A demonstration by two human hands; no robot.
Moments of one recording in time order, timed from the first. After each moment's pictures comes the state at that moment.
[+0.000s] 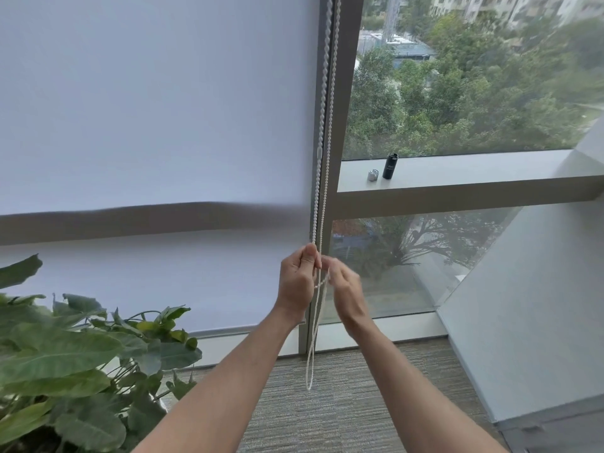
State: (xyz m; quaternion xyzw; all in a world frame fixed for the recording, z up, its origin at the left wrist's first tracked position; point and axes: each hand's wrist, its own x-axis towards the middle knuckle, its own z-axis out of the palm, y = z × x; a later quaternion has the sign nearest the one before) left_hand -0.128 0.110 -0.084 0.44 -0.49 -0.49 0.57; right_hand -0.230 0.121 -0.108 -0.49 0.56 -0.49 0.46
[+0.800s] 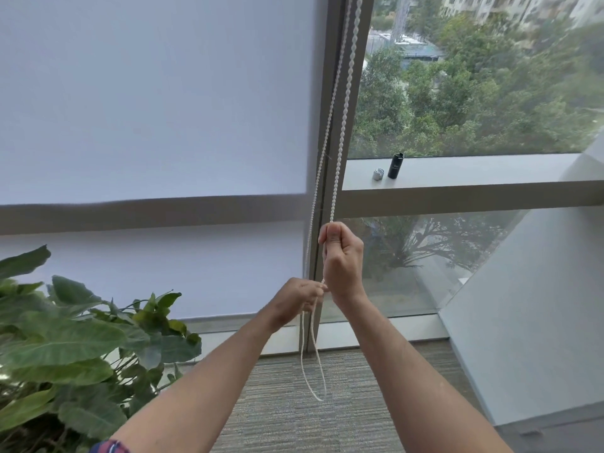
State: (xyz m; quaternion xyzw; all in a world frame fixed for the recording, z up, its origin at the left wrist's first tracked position) left_hand -0.093 0.113 -0.123 0.47 -0.58 -0.60 0.28; right_hand -0.202 0.110 -0.050 -0.52 0.45 -0.65 0.34
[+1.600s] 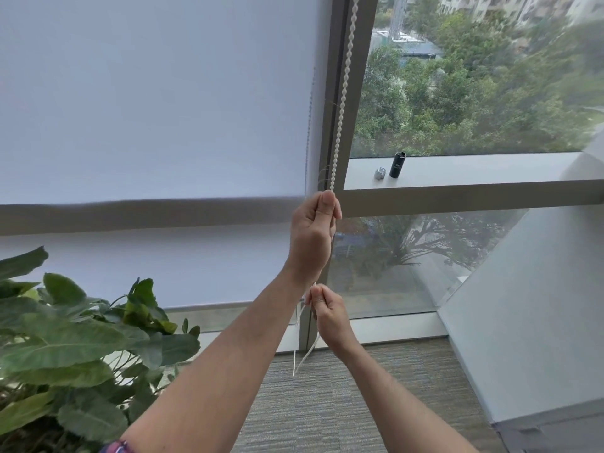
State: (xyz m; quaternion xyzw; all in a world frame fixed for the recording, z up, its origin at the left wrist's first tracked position) left_hand -0.135 0.102 0.001 0.33 -0.52 -0.48 0.62; right_hand -0.204 0.144 -0.157 -0.53 0.52 -0.48 0.48
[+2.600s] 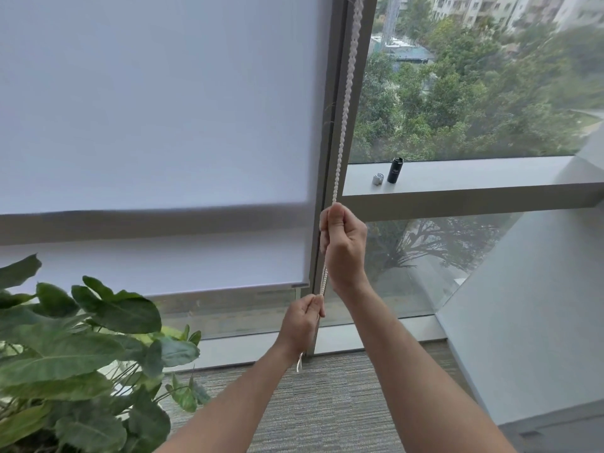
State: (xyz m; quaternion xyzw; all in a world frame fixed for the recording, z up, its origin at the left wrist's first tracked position) left_hand -0.110 0.137 -0.156 0.51 -0.55 -0.51 0.42; right_hand -0.191 0.097 -0.013 -0.49 0.40 -0.68 0.37
